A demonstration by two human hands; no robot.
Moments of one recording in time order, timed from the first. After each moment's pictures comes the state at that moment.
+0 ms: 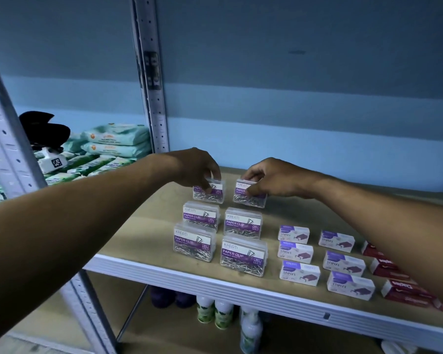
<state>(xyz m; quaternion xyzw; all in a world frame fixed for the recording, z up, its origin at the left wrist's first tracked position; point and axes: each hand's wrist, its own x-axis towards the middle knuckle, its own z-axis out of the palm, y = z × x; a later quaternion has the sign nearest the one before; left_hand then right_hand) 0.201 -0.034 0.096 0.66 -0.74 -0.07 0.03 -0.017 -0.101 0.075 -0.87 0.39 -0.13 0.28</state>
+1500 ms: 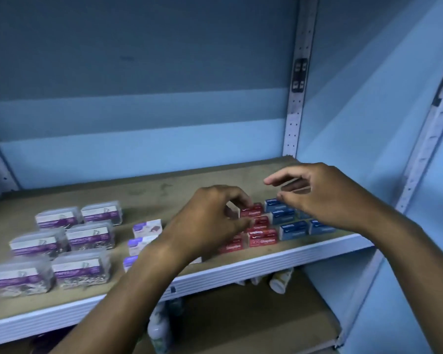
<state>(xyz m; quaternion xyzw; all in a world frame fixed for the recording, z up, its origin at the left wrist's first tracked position) -0.107 0.037 0.063 0.45 -0.84 -0.15 0.27 -0.332 0.052 0.089 -0.76 0.56 -0.30 0.15</state>
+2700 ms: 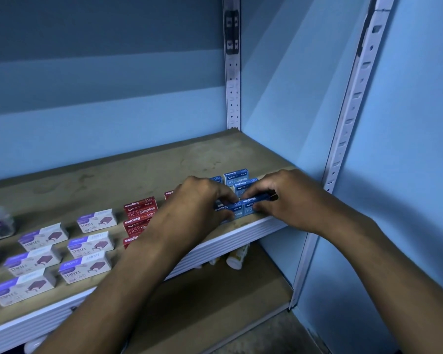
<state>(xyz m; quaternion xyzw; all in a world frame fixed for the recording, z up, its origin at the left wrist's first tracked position) -0.212 0.012 0.029 0.40 -0.89 -0.08 0.22 -0.418 0.041 0.023 -0.75 0.61 -0.23 0.11</state>
